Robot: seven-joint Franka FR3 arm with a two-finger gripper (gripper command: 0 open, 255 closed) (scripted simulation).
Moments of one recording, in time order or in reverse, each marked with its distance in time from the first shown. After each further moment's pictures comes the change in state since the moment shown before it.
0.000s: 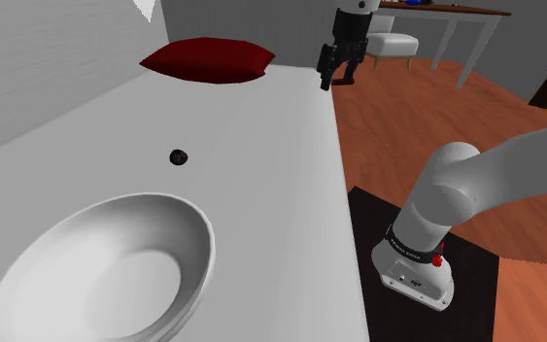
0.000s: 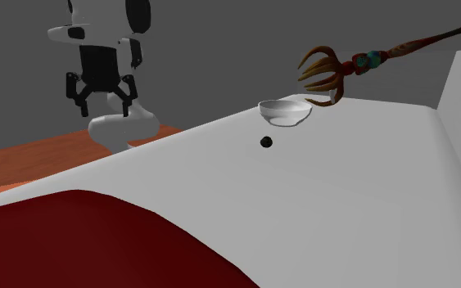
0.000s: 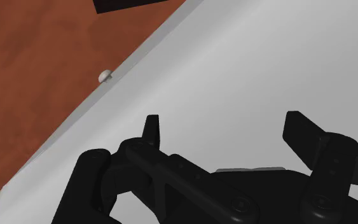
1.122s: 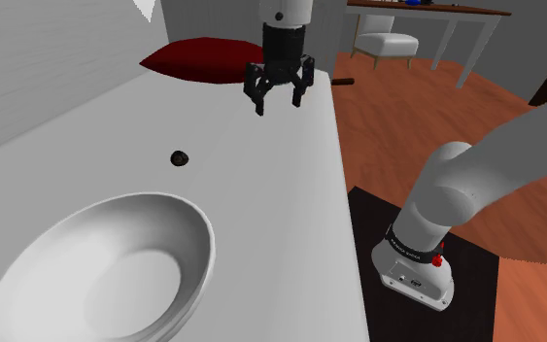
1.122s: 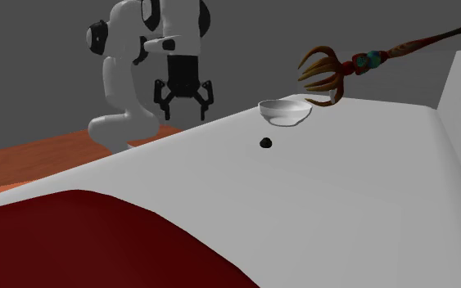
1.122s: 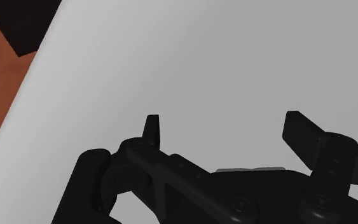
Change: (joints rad) arm 0.029 0.237 0.342 0.155 0.198 0.051 0.503
